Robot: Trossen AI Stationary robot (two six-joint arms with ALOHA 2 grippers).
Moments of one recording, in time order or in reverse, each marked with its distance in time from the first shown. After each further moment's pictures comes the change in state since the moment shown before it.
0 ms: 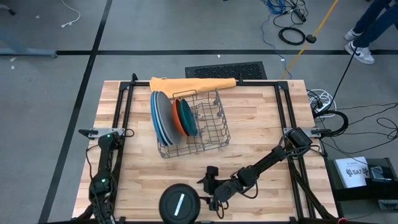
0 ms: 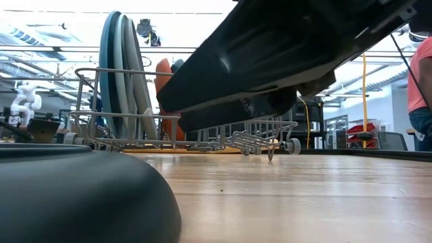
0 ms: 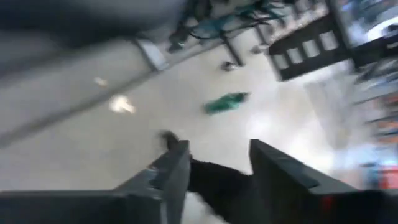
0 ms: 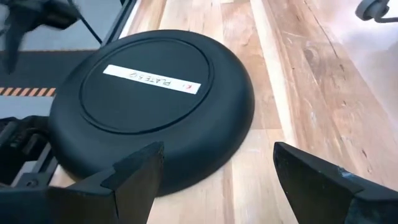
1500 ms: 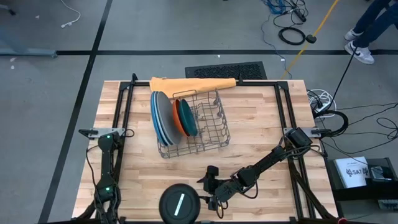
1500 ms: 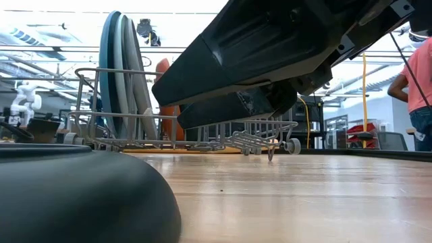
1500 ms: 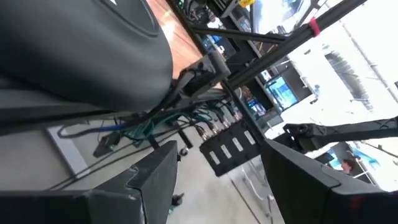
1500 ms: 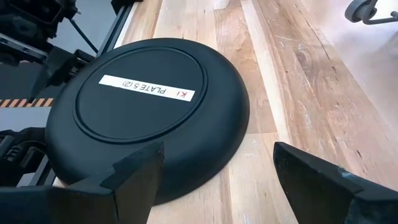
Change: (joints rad) left arm -0.030 0.184 -0.056 0.319 -0.639 0.012; right arm 0.001 0.000 0.000 0.013 0.025 0.034
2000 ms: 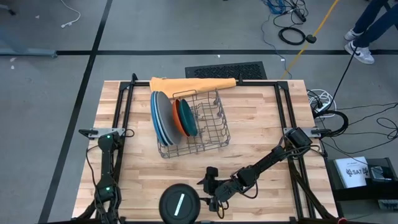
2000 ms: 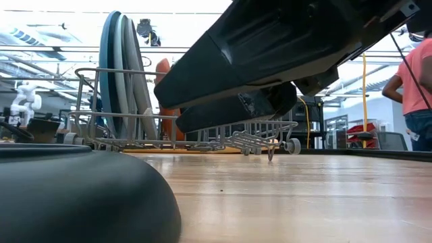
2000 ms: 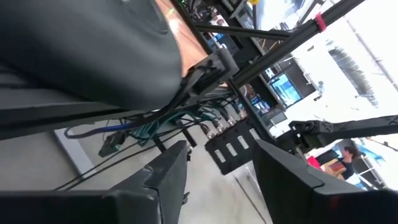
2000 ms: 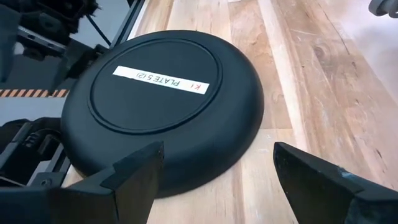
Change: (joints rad) left arm 0.003 -0.002 -0.025 0.021 0.013 0.014; right arm -0.001 0.000 0.000 -0.002 -0.050 -0.016
